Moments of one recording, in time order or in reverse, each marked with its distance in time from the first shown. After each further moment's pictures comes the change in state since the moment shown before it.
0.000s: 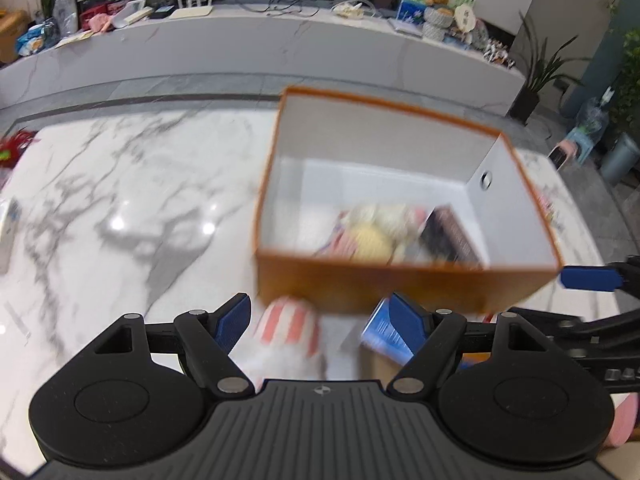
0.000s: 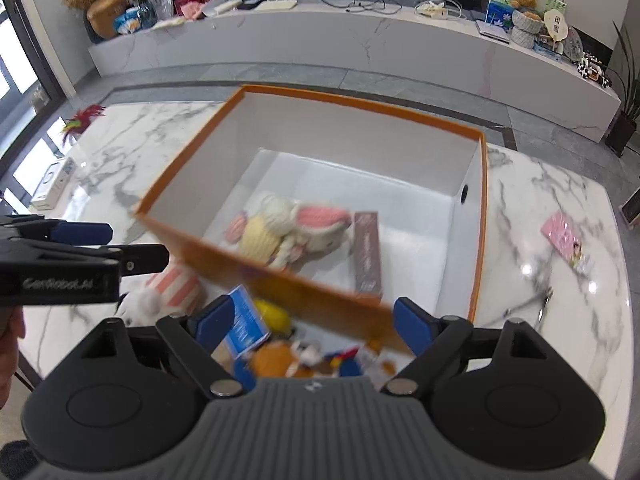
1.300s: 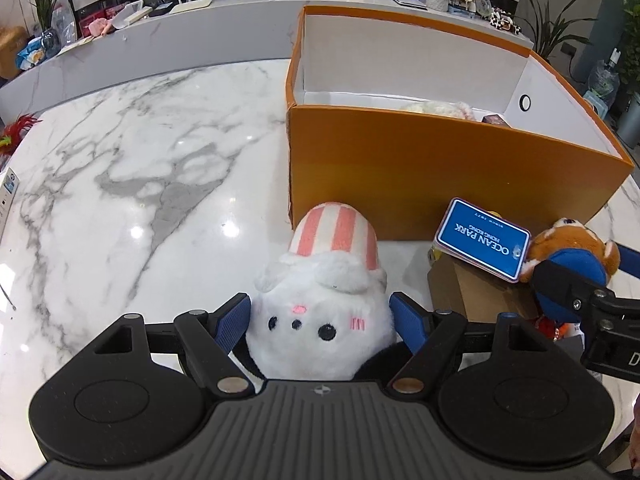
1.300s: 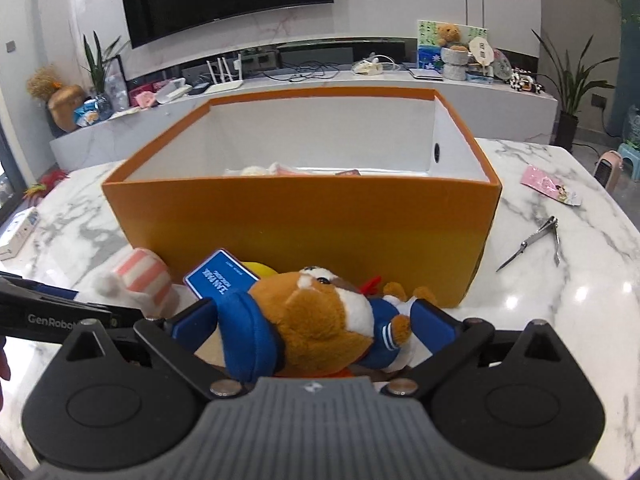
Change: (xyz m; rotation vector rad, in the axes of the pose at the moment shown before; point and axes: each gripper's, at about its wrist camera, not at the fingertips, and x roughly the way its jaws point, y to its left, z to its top) left arm 0.061 0.025 -0.065 0.076 -0.005 0.050; right arm 0.079 0.022 -0.097 0.193 -0.311 -0.137
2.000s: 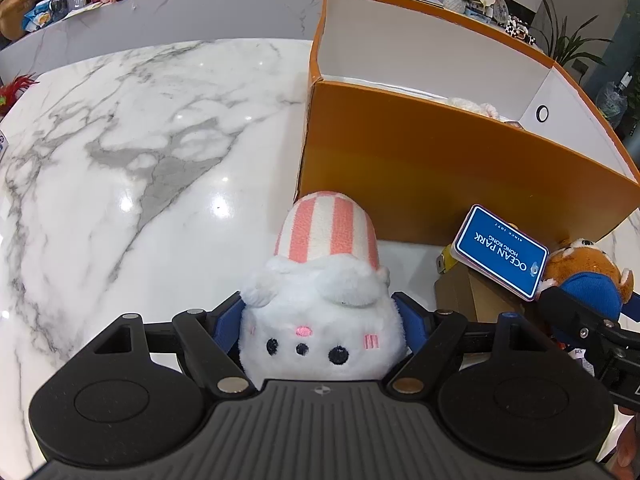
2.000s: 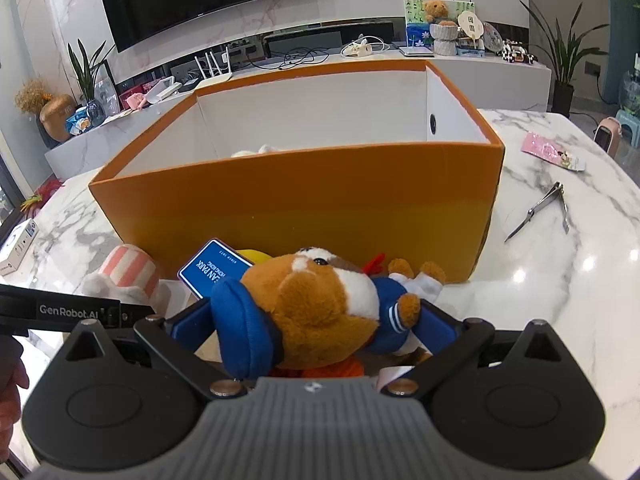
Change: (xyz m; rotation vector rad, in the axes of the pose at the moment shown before) left arm 0.018 0.010 0.002 -0.091 0.044 -0.037; right arm 0.009 -0.007 -0.005 0.073 0.032 0.021
